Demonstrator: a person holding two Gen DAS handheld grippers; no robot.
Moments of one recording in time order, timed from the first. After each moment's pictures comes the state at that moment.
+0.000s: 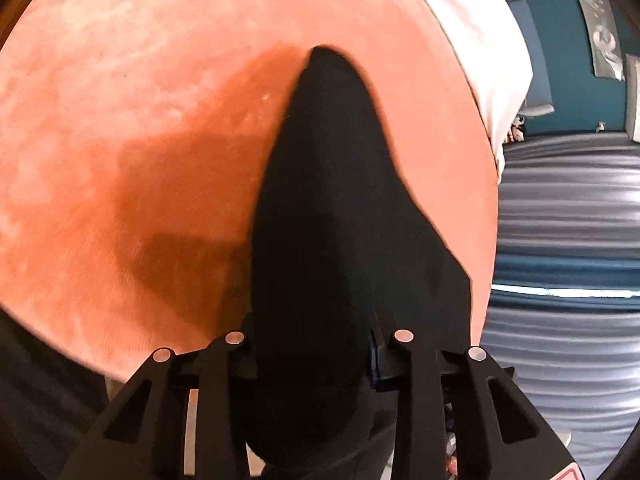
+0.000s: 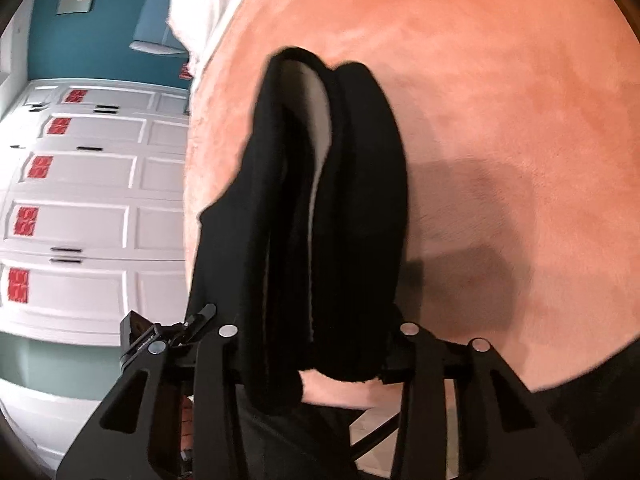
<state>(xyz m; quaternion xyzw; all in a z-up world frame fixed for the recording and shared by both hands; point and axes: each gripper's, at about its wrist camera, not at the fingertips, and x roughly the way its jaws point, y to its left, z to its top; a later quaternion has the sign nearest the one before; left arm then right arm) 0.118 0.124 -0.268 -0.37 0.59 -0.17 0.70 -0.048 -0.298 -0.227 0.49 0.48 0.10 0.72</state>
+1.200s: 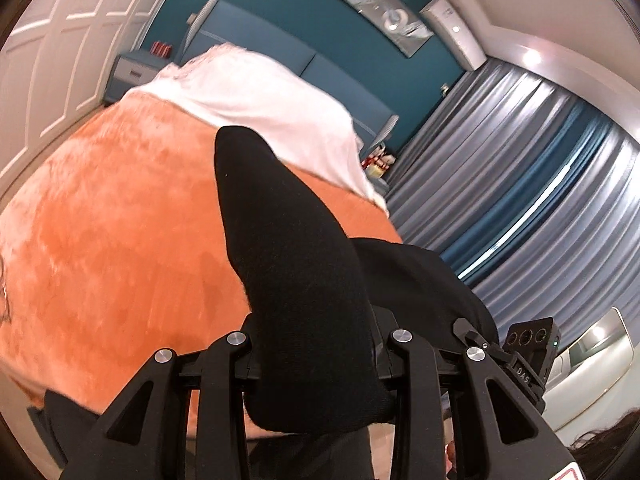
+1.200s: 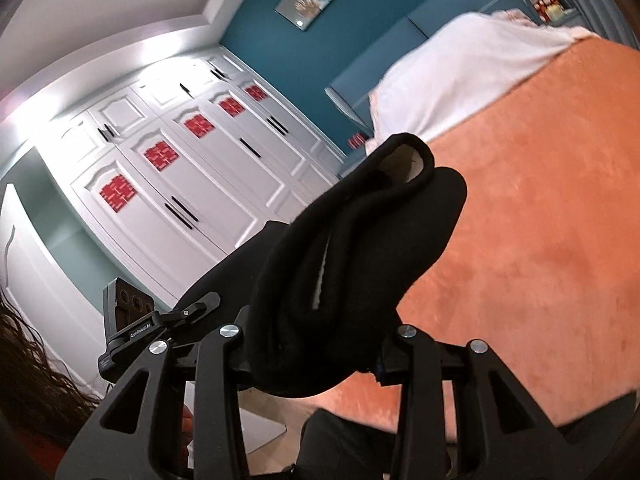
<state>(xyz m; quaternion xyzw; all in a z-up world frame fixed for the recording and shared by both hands) 0.026 0.123 0.046 -0.23 0.32 -0.31 0.87 -0.112 -0.292 0.064 0.34 0.23 0.24 0.88</state>
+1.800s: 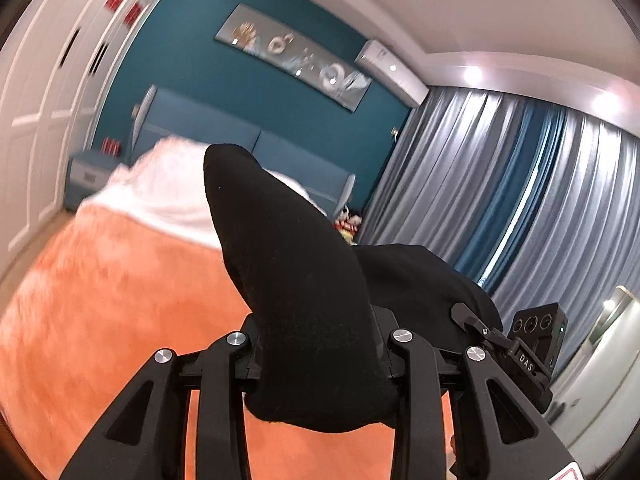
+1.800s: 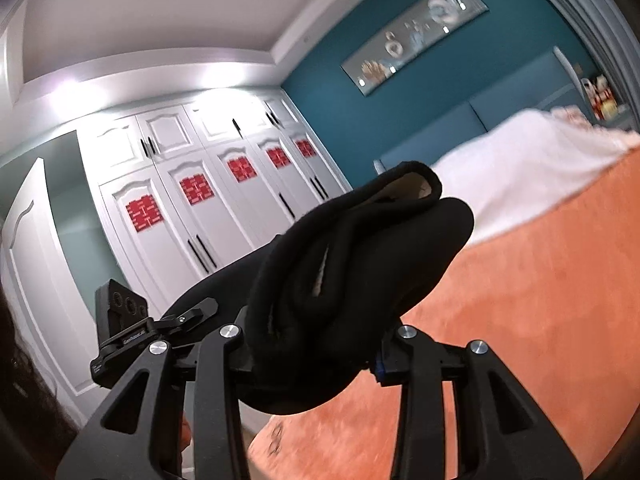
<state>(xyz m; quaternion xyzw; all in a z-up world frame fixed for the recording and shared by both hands) 0.110 0.079 0.161 -0.17 0.16 -0.35 0.91 -0.008 -0.324 0.169 0.27 0.08 0.27 0.92</state>
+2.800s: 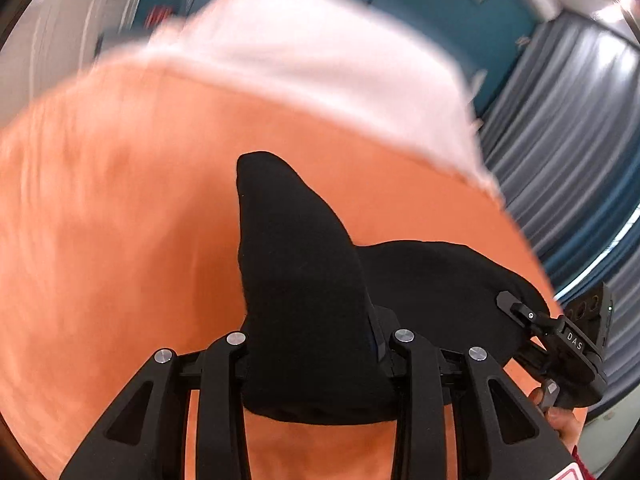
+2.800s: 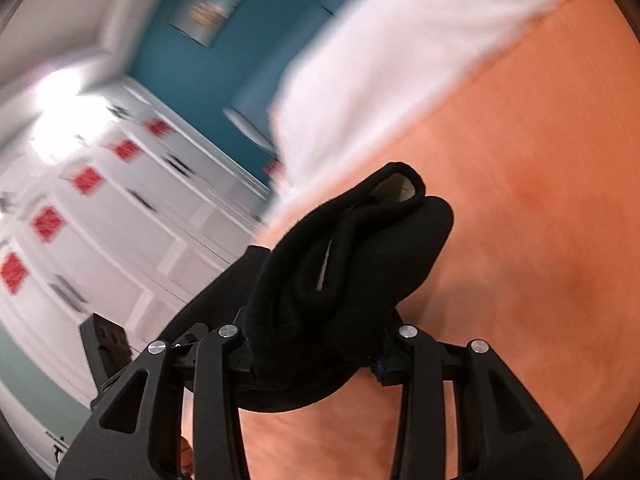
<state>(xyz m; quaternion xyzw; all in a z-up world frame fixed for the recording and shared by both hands) 0.533 -0.033 -0.227 -0.14 0.42 -0.23 0.87 0.378 -0.382 -0.193 0.39 0.31 0.11 0.86</state>
